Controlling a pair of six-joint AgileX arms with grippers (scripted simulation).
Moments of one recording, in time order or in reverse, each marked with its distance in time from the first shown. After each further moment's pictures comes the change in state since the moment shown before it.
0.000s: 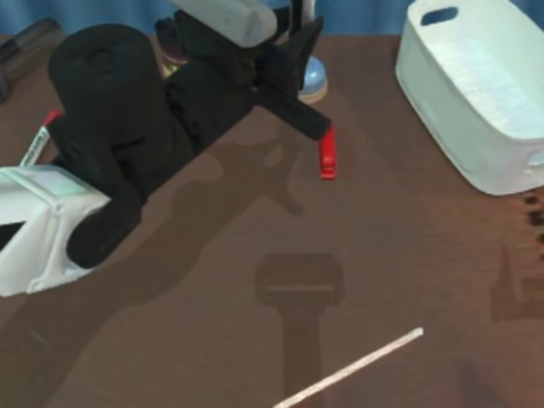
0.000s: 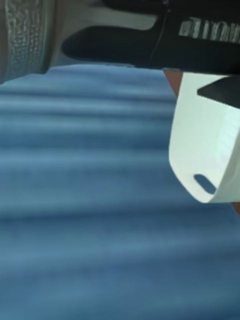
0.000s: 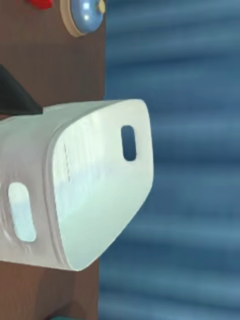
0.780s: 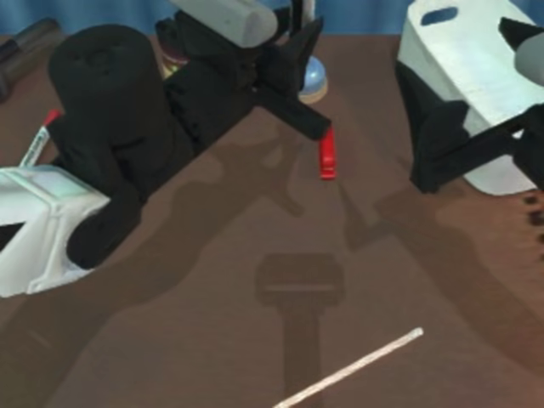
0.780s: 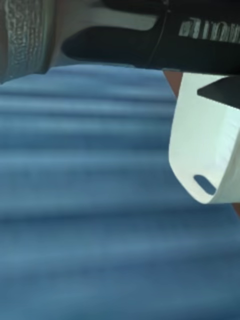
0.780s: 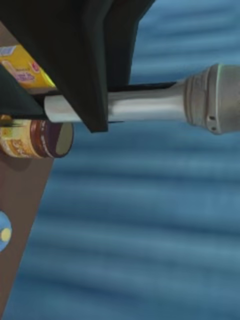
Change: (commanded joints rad) left arm 0.000 0.000 0.000 0.000 0.000 0.000; right arm 0.604 0.915 0.590 0.317 0.167 -0.012
